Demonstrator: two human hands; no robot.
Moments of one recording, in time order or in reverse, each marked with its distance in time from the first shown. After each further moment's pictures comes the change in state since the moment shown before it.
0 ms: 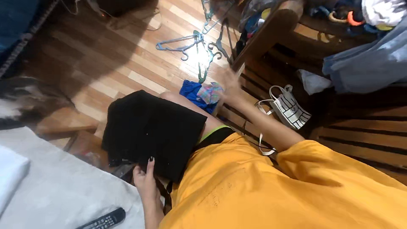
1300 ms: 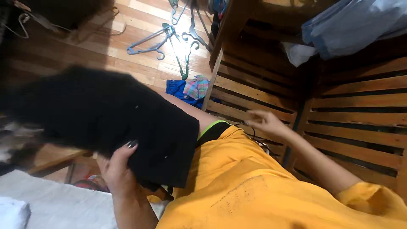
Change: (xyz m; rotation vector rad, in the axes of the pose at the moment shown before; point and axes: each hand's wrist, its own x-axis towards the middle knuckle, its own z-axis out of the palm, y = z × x) left_hand 0.003 0.205 0.083 -0.139 -0.472 0.406; right_hand -0.188 0.009 -0.125 0.469 -0.386 0.681
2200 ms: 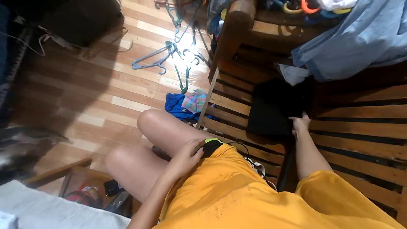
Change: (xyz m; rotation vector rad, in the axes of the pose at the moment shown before) left_hand 0.004 -0.121 0.107 0.675 -1.017 -0.136; right_hand 0.085 0.211 -0.118 0.469 0.932 0.444
